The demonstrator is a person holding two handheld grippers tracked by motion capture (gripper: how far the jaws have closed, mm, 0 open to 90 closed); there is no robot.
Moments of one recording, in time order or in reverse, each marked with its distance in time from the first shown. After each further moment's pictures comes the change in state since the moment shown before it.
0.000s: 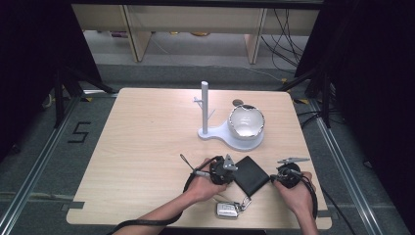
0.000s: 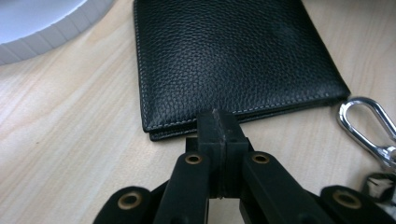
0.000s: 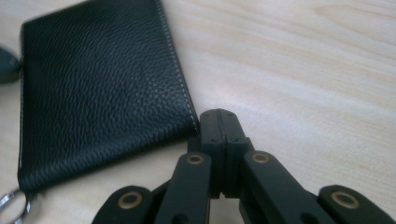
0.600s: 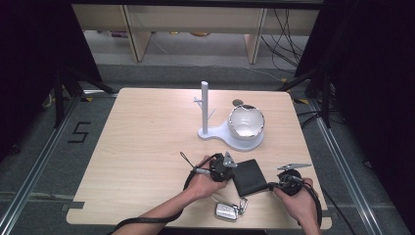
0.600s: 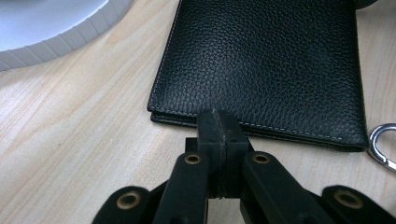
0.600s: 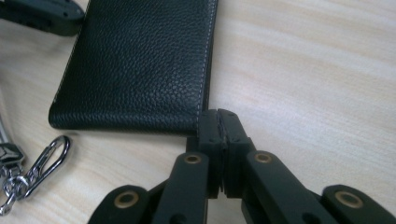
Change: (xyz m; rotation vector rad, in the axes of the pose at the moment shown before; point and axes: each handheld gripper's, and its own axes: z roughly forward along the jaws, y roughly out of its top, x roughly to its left) left arm 0.006 0.003 0.001 0.005 0.025 -0.010; right arm 0.007 -0.014 -0.014 0.021 0.140 0.003
